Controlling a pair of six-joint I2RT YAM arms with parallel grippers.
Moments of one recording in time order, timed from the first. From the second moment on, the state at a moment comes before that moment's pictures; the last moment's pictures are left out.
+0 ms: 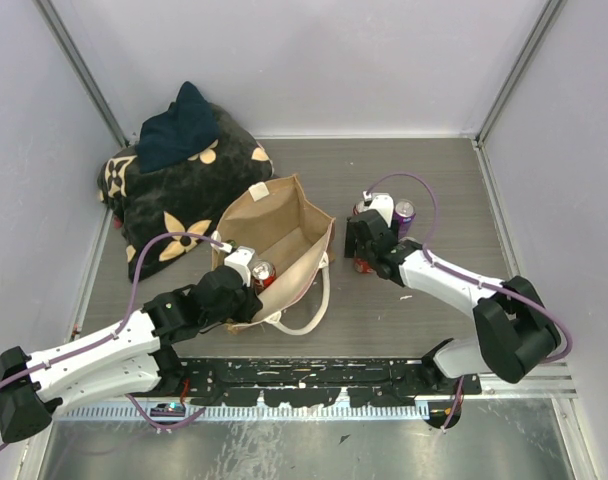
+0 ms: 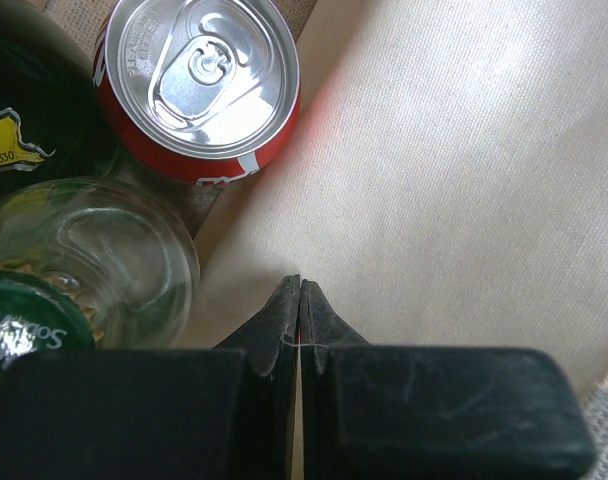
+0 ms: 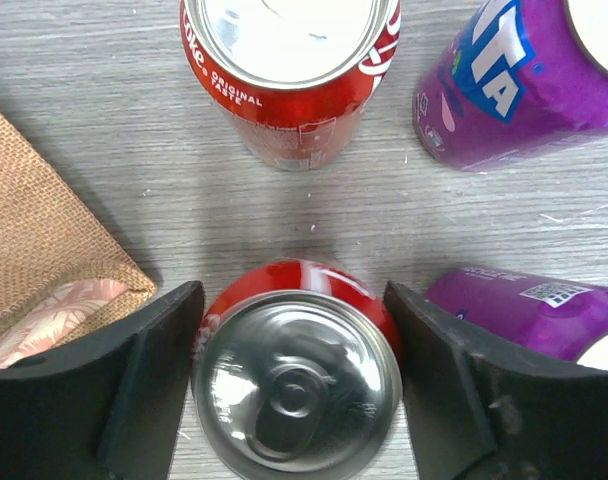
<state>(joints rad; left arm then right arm) -0.98 0.84 0.54 -0.42 -0.19 -0.57 0.59 1.37 0.76 -0.18 0.46 0.45</state>
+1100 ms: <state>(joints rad) -0.98 0.83 0.54 -0.43 -0.19 -0.58 0.96 1.38 1.55 -0.52 0.49 0.27</state>
